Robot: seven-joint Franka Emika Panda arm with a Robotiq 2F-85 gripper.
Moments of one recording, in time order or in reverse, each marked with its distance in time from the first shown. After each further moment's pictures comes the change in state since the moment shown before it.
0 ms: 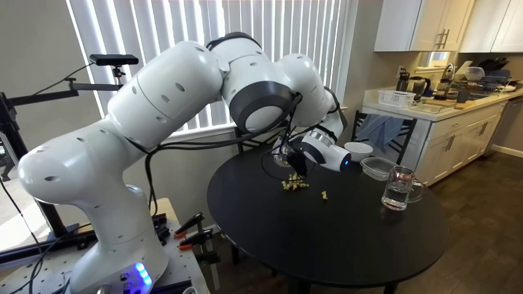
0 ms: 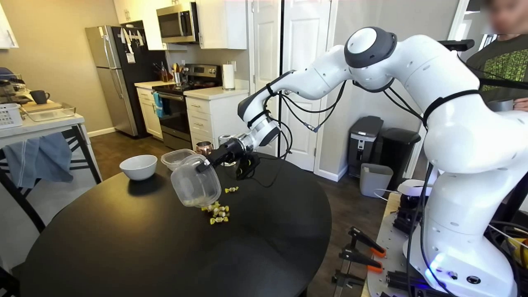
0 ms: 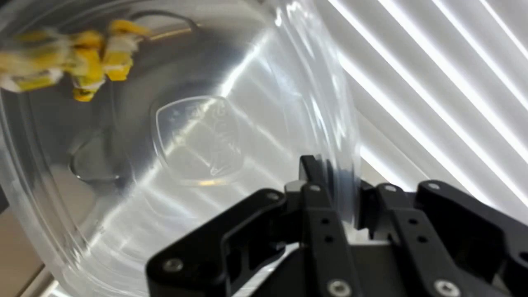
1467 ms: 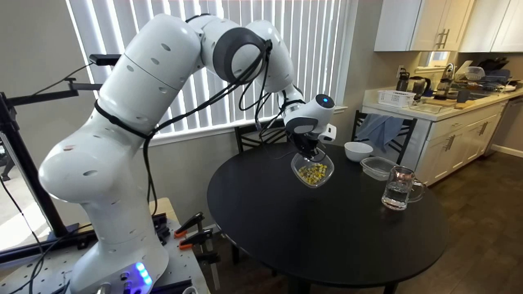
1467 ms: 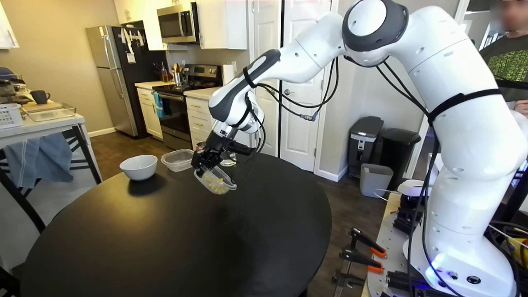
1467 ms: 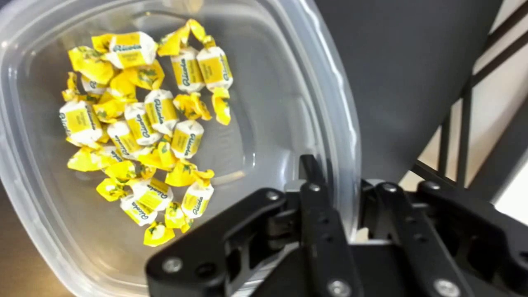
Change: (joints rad) arm 0.364 -0.251 -0.239 -0.059 -0.502 0.792 1.154
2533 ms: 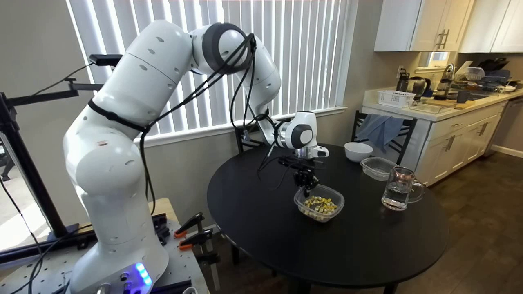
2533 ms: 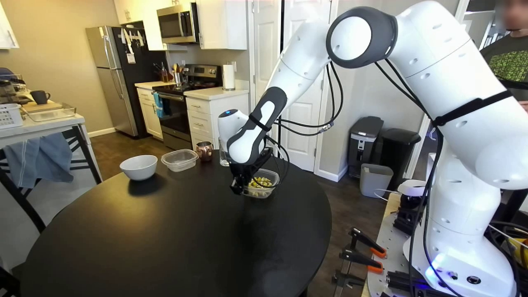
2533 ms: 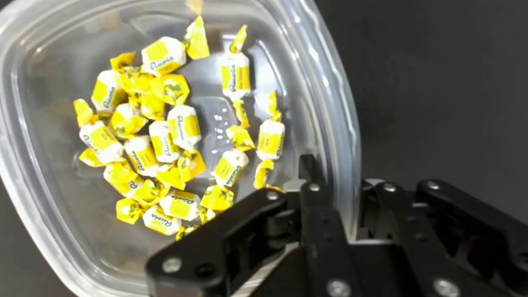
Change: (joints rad) arm 0.447 0.004 -0.560 -0.088 -0.695 -0.185 0.524
